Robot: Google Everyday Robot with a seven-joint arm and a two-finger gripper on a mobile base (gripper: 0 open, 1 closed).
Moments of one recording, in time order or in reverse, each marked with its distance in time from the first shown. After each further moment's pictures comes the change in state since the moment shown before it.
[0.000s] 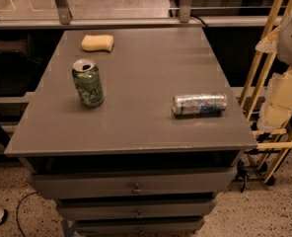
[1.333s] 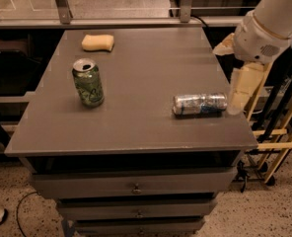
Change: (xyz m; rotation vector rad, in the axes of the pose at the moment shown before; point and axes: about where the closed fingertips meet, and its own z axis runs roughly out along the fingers) arm -0.035 -0.059 0.080 -0.125 -0.123 -0.197
